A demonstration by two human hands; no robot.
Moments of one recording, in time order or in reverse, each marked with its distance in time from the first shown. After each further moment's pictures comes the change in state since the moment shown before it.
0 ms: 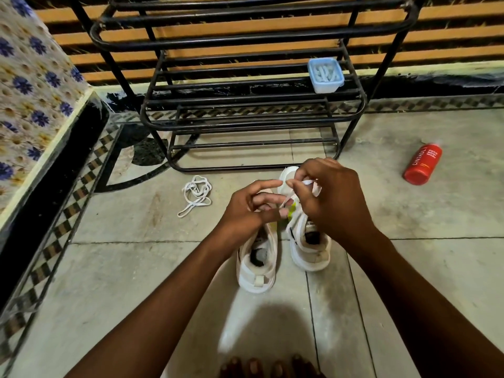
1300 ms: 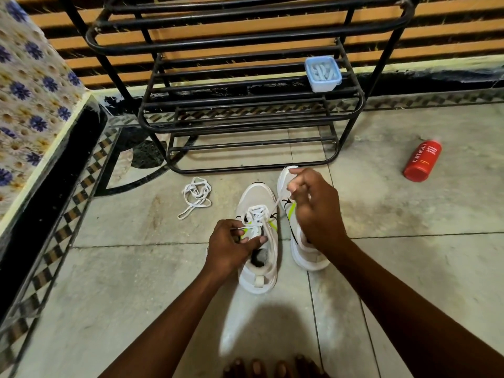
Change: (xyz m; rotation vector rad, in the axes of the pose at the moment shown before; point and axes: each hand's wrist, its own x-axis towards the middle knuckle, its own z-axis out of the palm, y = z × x) left_hand -0.023 -0.093 -0.021 0.299 0.418 -0.226; right_hand -0.018 0.014 0.052 0.427 0.106 0.248
